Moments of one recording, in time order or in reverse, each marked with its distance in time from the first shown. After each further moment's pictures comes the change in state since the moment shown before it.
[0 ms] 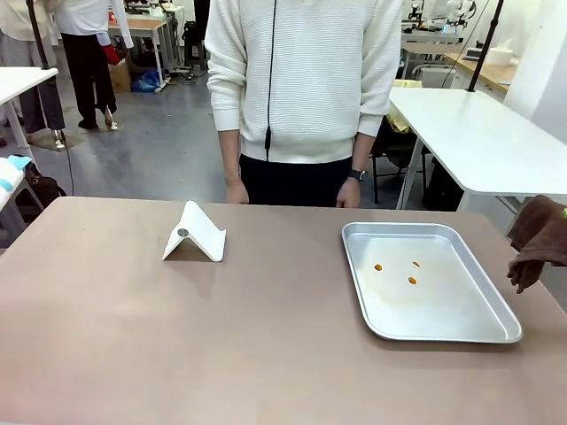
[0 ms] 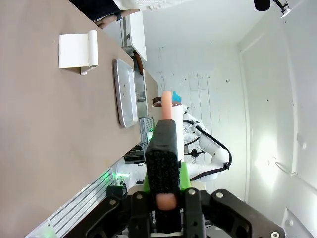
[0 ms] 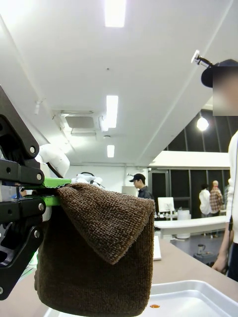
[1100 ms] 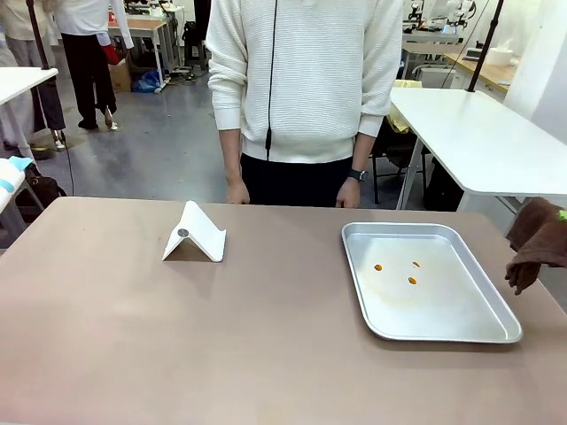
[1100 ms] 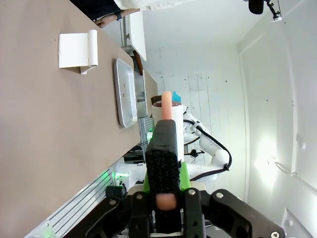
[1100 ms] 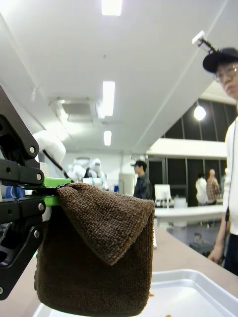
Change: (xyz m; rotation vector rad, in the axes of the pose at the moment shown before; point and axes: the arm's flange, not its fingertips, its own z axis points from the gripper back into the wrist) left arm -0.001 0.001 -0.001 -0.003 0.000 0.002; right arm 0.007 0.004 -0.006 -0.082 -0.012 0.028
